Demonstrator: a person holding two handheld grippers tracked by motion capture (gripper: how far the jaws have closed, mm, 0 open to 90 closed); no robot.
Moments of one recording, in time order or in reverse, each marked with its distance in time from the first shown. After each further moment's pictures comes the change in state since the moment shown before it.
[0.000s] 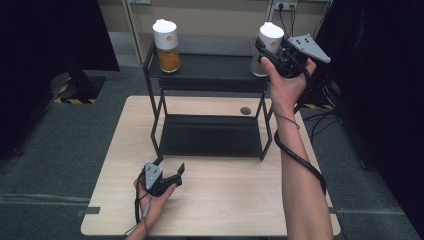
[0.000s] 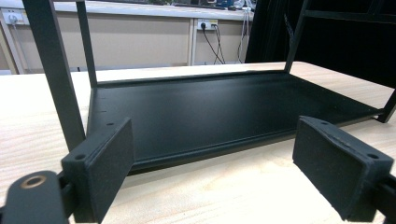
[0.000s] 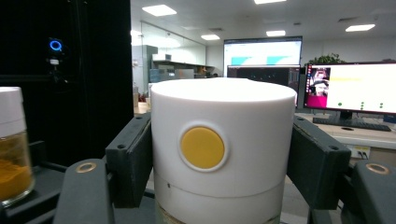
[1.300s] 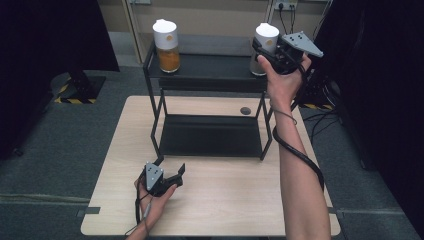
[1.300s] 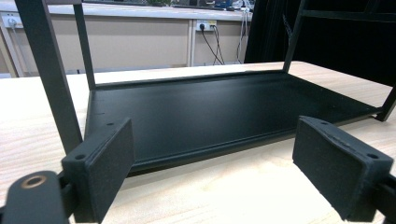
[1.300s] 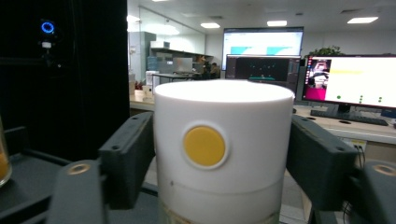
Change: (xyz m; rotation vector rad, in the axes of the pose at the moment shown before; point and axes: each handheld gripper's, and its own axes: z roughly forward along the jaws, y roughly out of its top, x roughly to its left) left arm -0.002 -0.001 0.000 -0.005 -0.003 0.011; right arm -0.003 0.000 0.016 0.044 -0.006 -0.026
